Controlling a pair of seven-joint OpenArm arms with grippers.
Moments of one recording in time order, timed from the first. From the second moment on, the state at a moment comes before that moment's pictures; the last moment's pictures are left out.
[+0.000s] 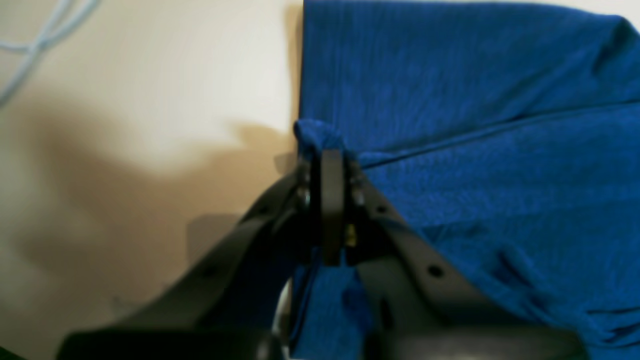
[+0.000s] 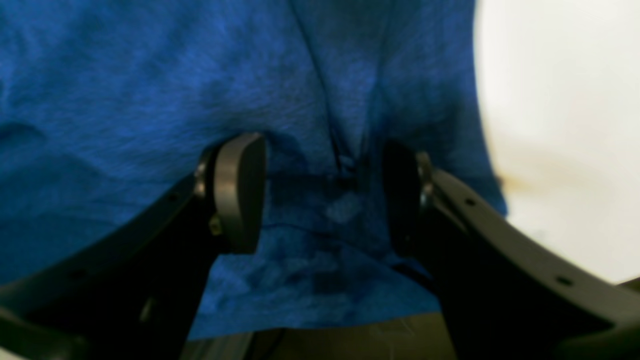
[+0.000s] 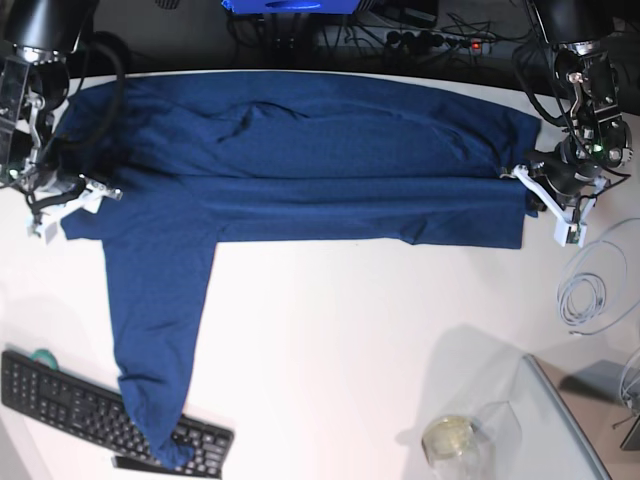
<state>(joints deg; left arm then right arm) 9.5 -18.6 -22.9 81.4 -10.5 -24.2 39.6 -6.5 8.5 20.2 86.5 18.5 0.1 -65.8</state>
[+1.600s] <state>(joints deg) 14.5 -18.6 -60.8 78.6 -10.0 -38.9 39.4 20.0 12.9 -1.8 55.9 19.1 0.2 -47.2</state>
